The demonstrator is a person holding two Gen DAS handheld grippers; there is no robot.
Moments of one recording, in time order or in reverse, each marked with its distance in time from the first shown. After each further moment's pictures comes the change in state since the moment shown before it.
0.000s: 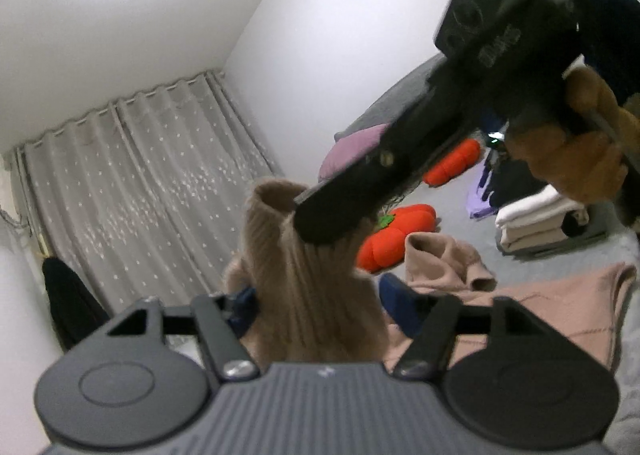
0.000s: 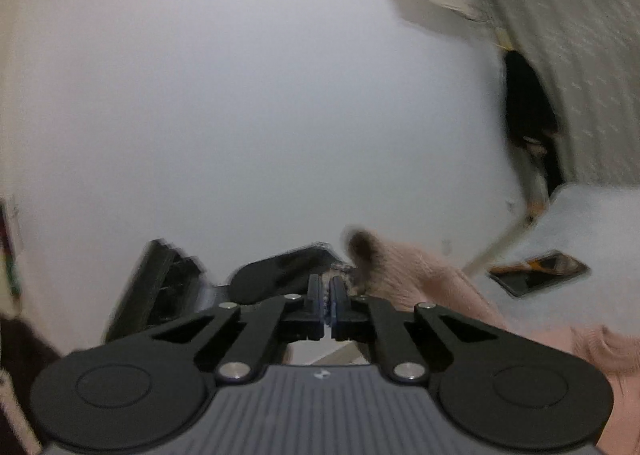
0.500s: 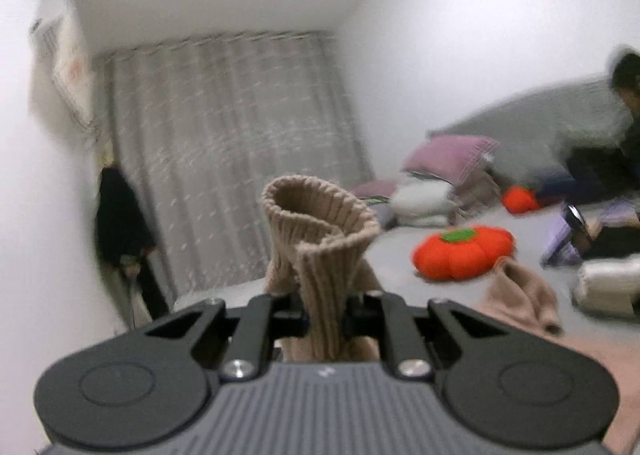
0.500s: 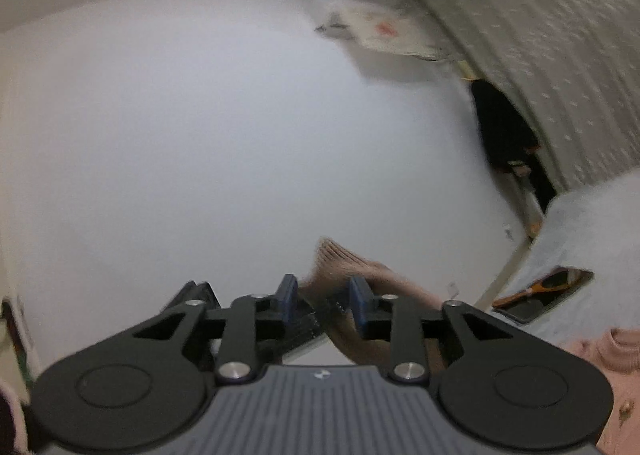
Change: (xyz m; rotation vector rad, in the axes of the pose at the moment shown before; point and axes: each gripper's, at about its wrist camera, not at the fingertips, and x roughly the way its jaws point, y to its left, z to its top) left arm 0.014 0.148 -0.006 -0.397 0.073 0.215; right arm -0.005 -0.058 -0.001 0.277 -0.249 -0.026
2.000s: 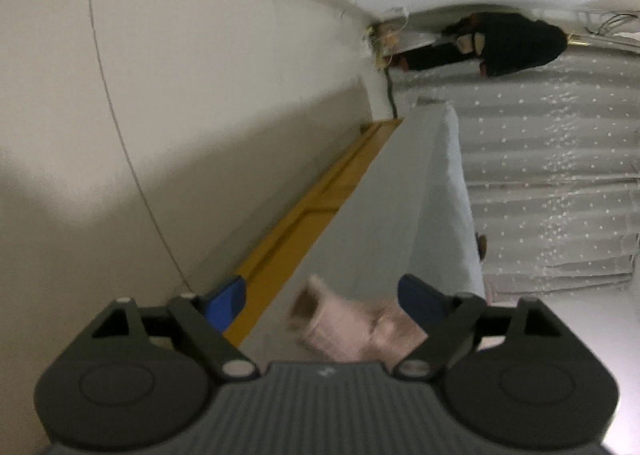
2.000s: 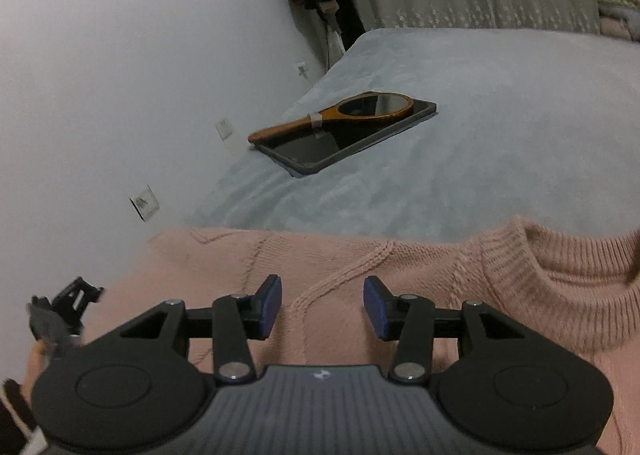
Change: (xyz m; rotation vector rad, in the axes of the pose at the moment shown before) left arm 0.031 0.364 -0.524 -1.717 0.355 0.161; right arm 0.236 -0.223 -0.104 -0.030 0.515 -0.673
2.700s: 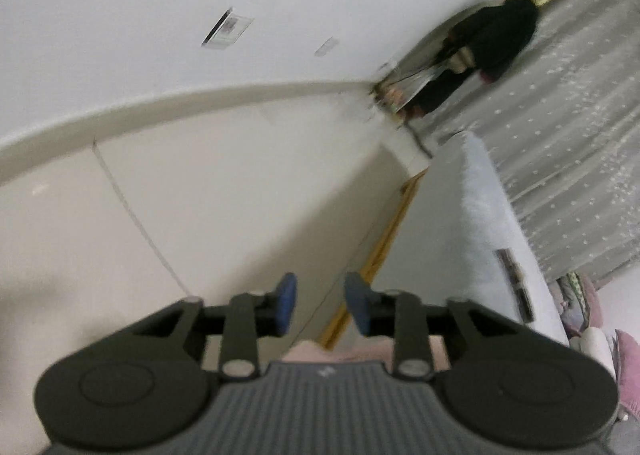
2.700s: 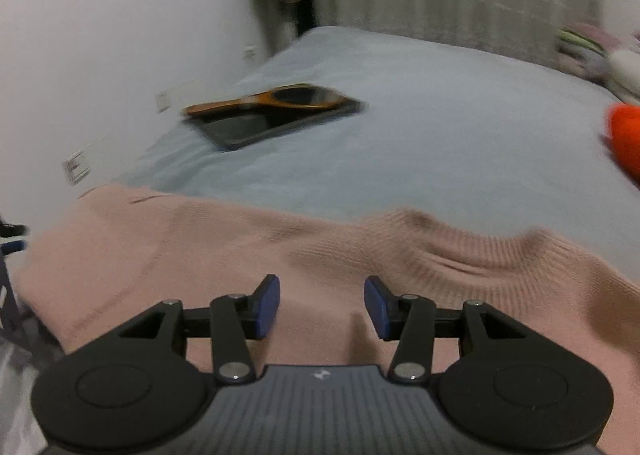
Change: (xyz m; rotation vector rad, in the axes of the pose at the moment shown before) left arm -0.049 -0.156 -0.040 0.438 -0.320 0.293; right arm -0.050 -0.031 -0.015 -0.052 0.026 -0.269
